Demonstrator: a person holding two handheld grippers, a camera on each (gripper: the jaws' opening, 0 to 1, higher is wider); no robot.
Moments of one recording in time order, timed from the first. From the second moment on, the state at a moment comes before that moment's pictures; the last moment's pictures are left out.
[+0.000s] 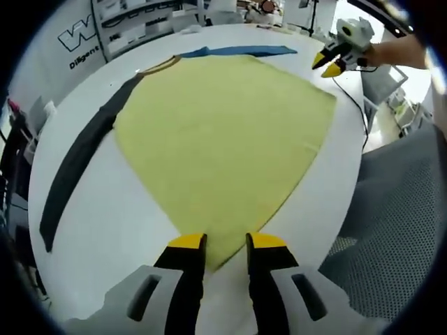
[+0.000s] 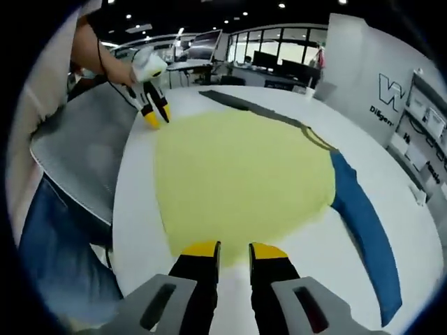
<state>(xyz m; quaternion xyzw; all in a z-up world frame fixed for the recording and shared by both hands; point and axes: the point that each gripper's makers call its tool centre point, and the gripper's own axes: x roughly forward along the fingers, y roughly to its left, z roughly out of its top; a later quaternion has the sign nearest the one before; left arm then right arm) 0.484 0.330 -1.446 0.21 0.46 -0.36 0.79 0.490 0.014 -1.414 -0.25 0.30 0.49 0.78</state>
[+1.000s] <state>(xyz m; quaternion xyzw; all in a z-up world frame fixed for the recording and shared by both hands) 0.475 0.340 -1.446 0.23 0.46 -0.38 0.77 0.435 0.019 -1.449 -0.34 0.33 0.53 0.70</state>
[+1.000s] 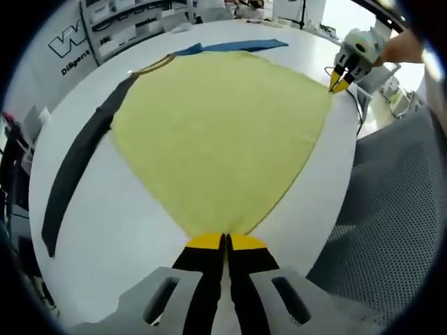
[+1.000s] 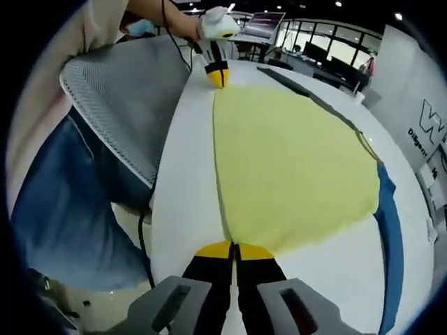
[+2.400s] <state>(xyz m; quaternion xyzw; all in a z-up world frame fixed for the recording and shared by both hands) 0.455 0.332 -1.437 0.15 0.47 -0.38 0.78 0.445 -0.005 -1.431 -0.22 0.37 0.49 0.76</state>
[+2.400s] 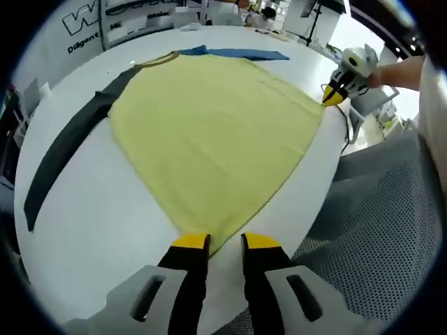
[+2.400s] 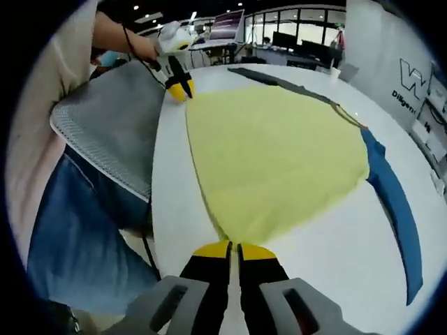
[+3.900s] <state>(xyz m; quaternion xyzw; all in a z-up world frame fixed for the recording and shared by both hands) 0.504 0.287 -1.408 0.12 0.41 -0.36 0.83 0.630 -0.278 -1.422 0.03 0.39 0.01 0.92</state>
